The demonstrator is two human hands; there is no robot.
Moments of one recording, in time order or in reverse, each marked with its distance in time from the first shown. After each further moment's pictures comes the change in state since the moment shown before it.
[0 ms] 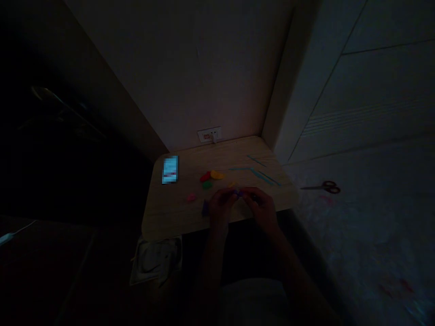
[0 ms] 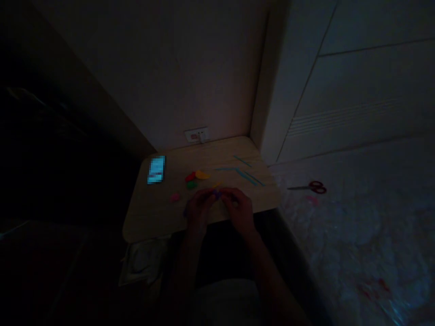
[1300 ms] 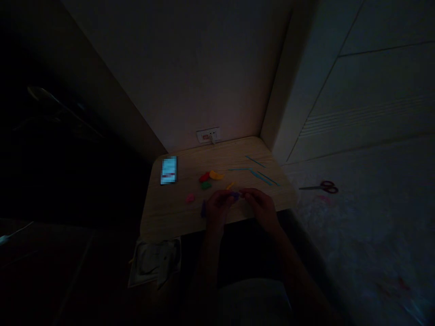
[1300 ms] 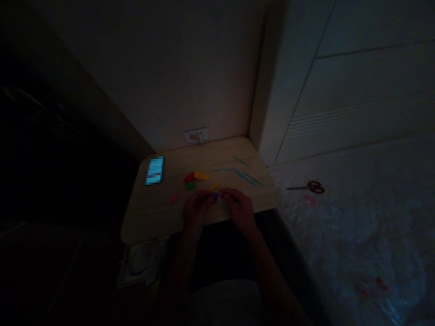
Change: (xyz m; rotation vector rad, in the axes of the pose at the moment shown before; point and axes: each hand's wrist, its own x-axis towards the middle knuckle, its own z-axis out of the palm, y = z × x) left_hand 0.008 -0.007 -0.015 0.071 -0.087 -0.008; right_hand 0.002 0.008 -0.008 0.014 -0.061 0.039
